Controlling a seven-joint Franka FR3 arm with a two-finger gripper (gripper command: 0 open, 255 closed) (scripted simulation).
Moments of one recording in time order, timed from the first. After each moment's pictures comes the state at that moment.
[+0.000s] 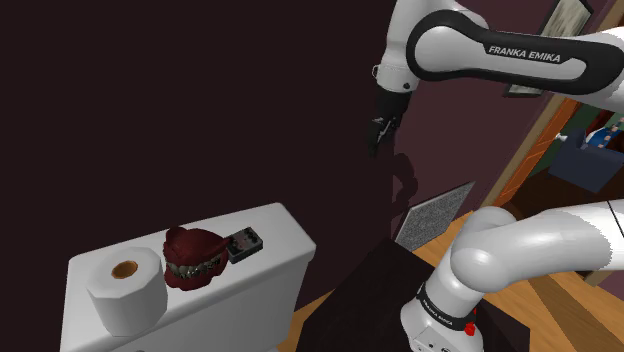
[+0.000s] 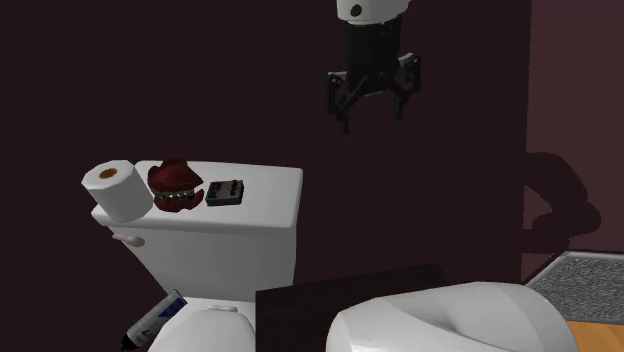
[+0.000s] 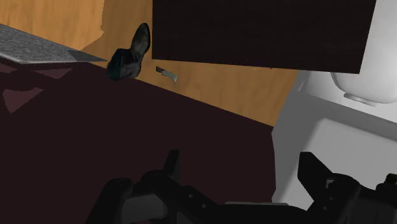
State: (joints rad) arm -0.01 -0.78 0.07 -2.37 -0.10 1.58 -0.02
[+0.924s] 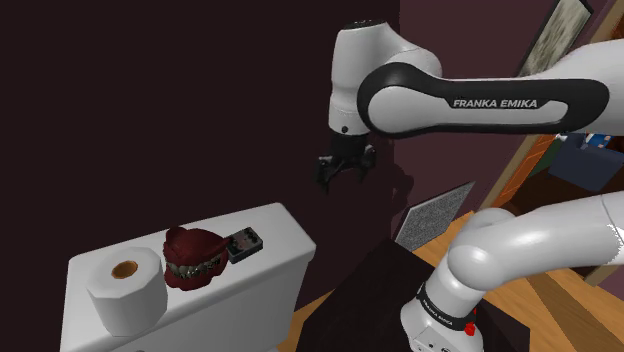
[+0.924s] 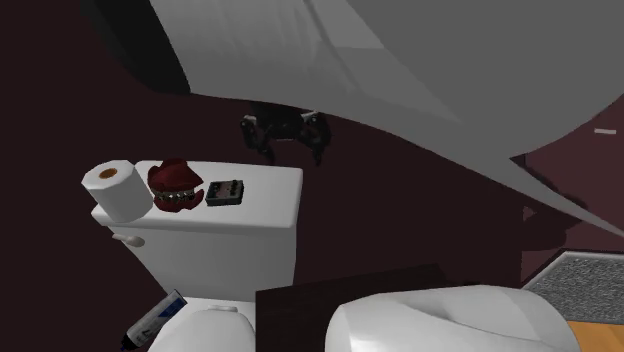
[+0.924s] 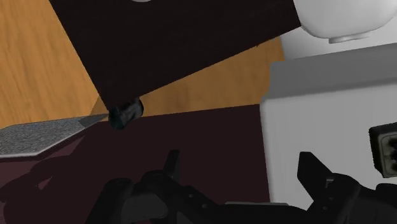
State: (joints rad) arm -0.08 -0.70 0.47 -2.43 0.10 1.71 0.68
